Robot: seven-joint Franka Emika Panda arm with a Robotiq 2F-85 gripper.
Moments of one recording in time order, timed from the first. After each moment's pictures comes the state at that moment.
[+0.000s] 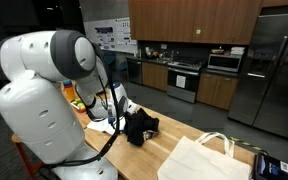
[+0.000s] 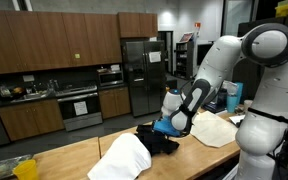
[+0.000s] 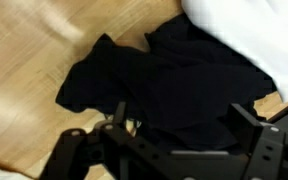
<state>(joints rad) -0.04 -0.17 0.38 -2.79 -0.06 2.99 1.24</state>
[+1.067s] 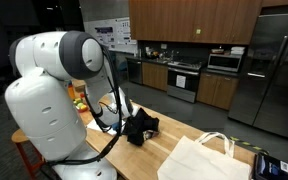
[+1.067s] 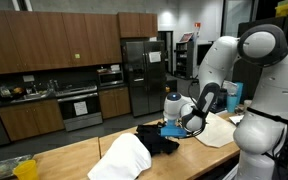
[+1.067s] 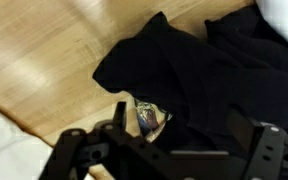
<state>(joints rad) -0.10 -0.12 0.32 -2.77 -0.65 2.91 1.53</state>
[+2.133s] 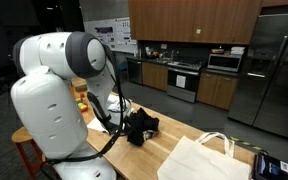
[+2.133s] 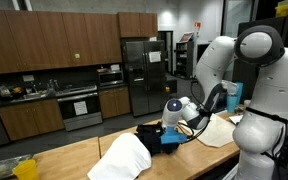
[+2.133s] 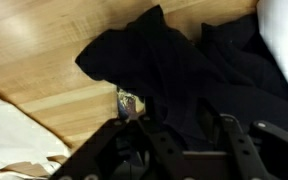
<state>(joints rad) -0.13 -0.09 0.40 -2.72 -1.29 2.87 2.00</state>
